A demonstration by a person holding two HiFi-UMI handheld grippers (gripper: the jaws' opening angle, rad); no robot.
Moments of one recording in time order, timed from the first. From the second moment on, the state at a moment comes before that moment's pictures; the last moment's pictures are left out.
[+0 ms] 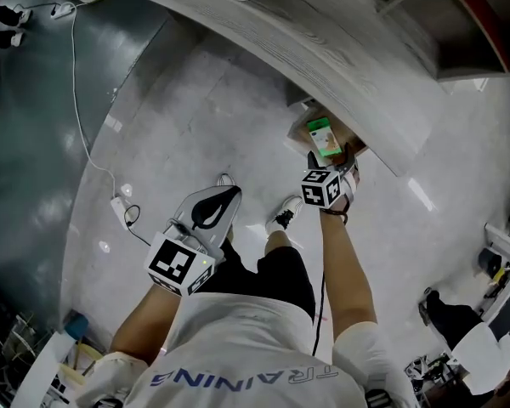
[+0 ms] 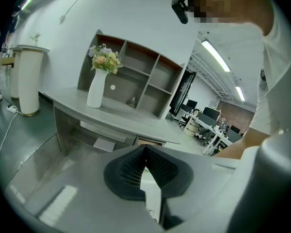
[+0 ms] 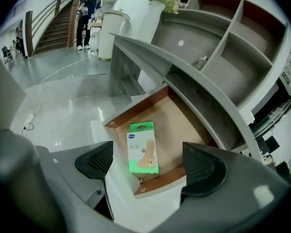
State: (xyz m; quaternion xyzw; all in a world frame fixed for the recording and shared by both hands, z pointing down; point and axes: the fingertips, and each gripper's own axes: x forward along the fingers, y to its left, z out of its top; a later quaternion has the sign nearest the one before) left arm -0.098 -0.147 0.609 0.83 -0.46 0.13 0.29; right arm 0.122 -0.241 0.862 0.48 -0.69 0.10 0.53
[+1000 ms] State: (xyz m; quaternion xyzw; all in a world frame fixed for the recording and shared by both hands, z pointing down) left arm -0.144 -0.147 0.657 0.80 -0.48 0.12 0.34; right arm 0.127 -0.271 0.943 0.50 -0.62 0.08 0.60
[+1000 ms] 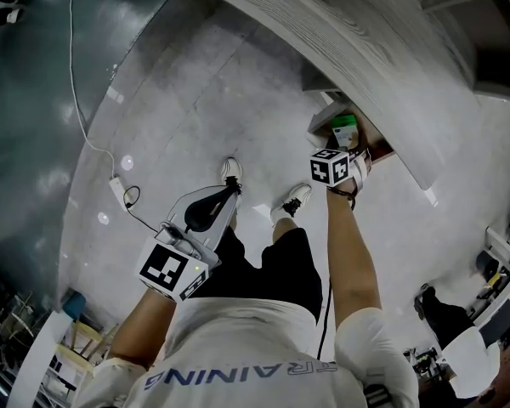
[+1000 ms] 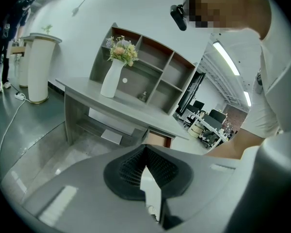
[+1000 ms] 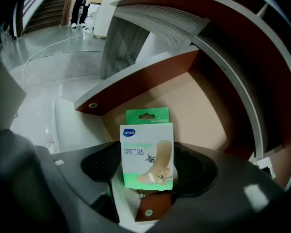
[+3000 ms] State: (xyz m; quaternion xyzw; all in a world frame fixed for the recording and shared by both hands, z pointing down) left arm -0.024 -0.151 0.365 0.91 -0.41 0.01 0.08; right arm 0.151 -0.166 0.361 0.63 -0.76 -0.02 0.15
